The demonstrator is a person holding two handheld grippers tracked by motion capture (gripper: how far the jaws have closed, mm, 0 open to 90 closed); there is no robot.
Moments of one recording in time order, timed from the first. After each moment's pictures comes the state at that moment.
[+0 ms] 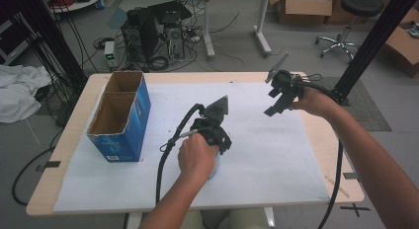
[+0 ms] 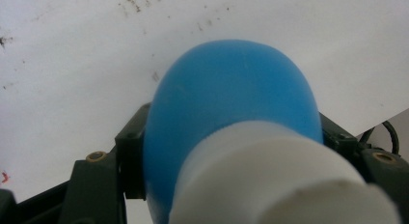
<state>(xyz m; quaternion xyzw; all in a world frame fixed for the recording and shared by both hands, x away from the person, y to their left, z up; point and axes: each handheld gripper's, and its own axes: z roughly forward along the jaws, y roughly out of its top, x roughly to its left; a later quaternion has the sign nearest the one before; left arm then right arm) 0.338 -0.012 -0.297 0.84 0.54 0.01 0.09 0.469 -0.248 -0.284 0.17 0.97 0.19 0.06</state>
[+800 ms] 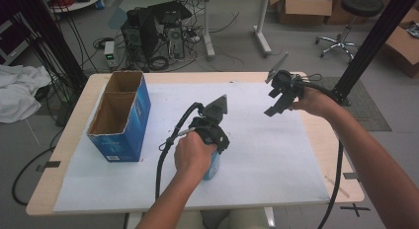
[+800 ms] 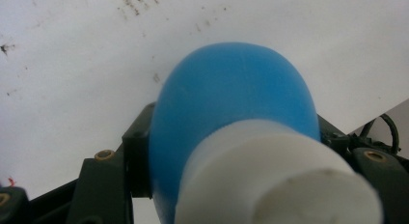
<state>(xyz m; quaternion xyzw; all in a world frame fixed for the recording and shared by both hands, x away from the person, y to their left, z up) 0.338 -0.007 -0.291 0.85 0.52 0.00 0.10 0.468 -0.248 -0.284 0.17 0.97 0.19 0.05</state>
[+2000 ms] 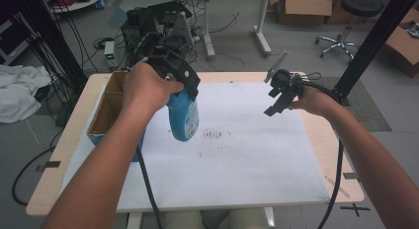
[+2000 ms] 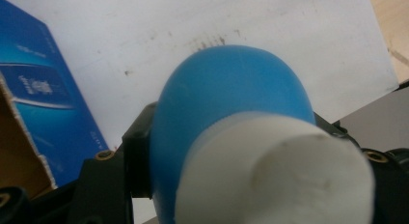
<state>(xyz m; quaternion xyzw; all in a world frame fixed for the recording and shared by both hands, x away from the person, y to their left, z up) 0.363 0.072 -0.125 0.81 0.56 0.02 0.15 0.467 -0.244 -0.279 0.17 0.97 0.18 0.06</state>
